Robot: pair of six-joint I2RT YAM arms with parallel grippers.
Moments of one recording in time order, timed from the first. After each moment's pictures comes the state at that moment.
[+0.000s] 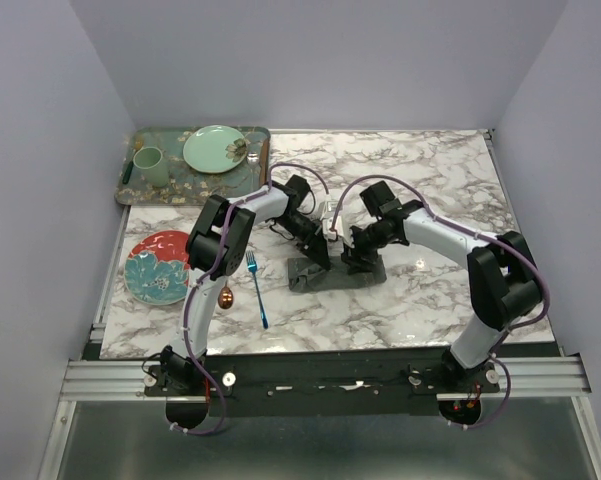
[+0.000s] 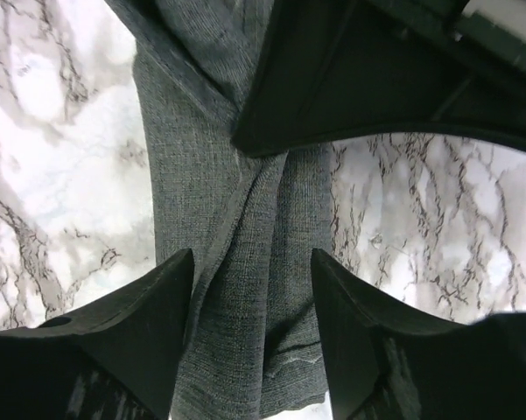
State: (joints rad) left arm -0.50 2.32 1.67 -0.84 1.13 0.26; right arm 0.50 1.69 1.12 -0.61 -0.62 -1.01
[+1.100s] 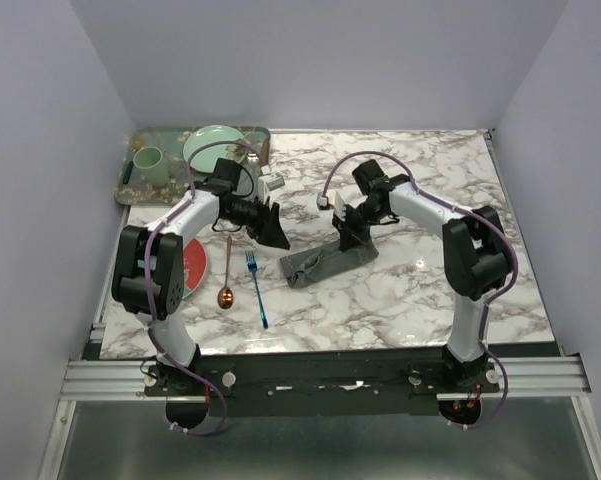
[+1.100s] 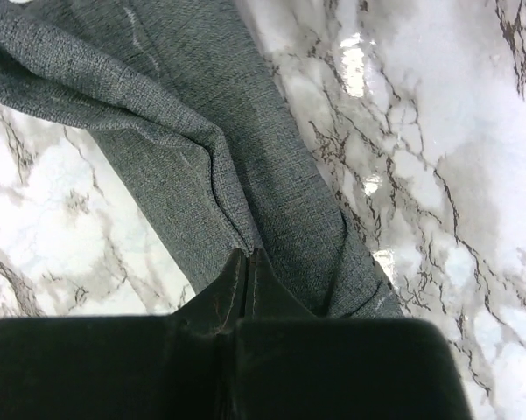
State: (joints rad) left arm -0.23 1.80 1.27 -0.63 1.05 0.31; right arm 0.45 1.93 1.40 -0.74 -0.62 -0.83
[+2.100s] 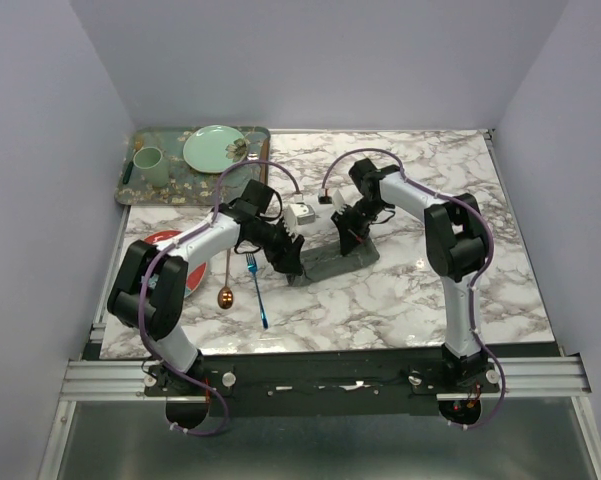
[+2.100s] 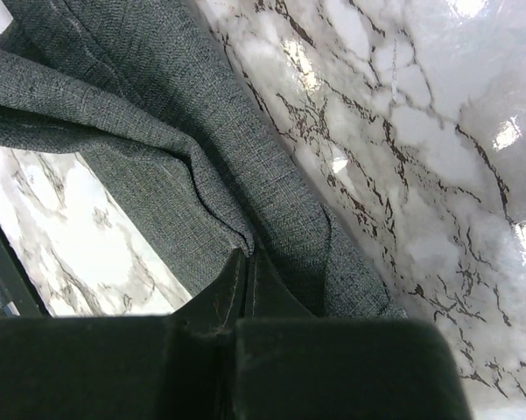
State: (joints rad) left arm -0.45 1.65 1.07 -0.49 0.80 0.40; right arm 0.42 2.17 1.65 -0.96 -0.65 -0.64
